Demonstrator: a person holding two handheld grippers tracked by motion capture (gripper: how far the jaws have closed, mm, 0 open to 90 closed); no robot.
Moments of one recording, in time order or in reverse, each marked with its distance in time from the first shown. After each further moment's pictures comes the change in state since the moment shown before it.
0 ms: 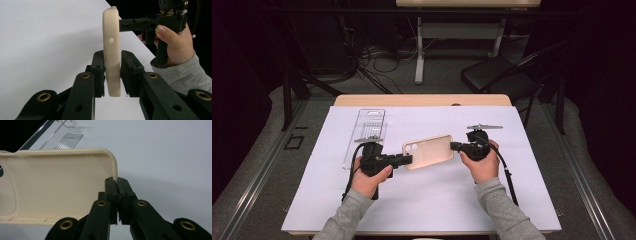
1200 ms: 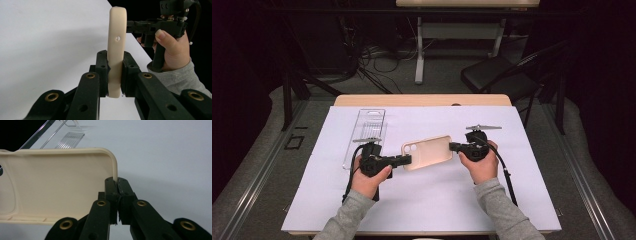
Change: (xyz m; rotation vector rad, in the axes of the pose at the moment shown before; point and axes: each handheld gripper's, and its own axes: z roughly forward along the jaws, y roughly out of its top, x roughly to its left) left arm 0.003 -0.003 -0.001 -0.008 -0.017 -0.090; right arm 0.002 -0.001 0.002 0.002 0.009 -0.006
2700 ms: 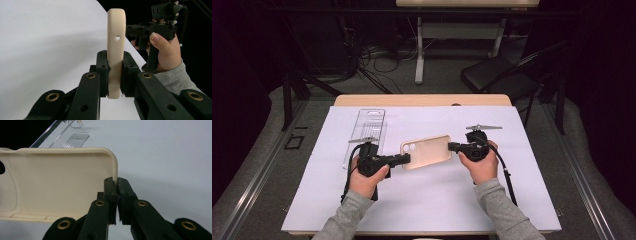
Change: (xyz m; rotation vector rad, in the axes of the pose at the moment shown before) left arm 0.002 0.000 -0.006 -0.033 -0.050 0.012; right arm 0.001 0.000 -0.001 -0.010 0.033 0.003
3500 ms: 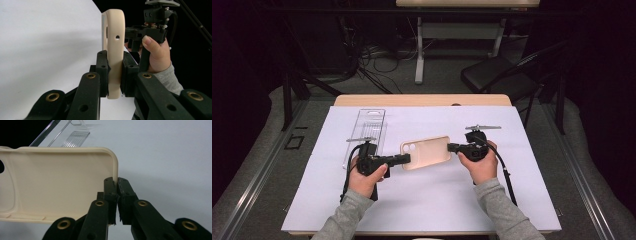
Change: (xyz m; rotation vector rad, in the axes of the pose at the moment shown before) left arm 0.007 0.000 -0.001 0.003 -0.062 -0.059; right arm -0.001 0.000 0.002 0.026 0.010 0.015
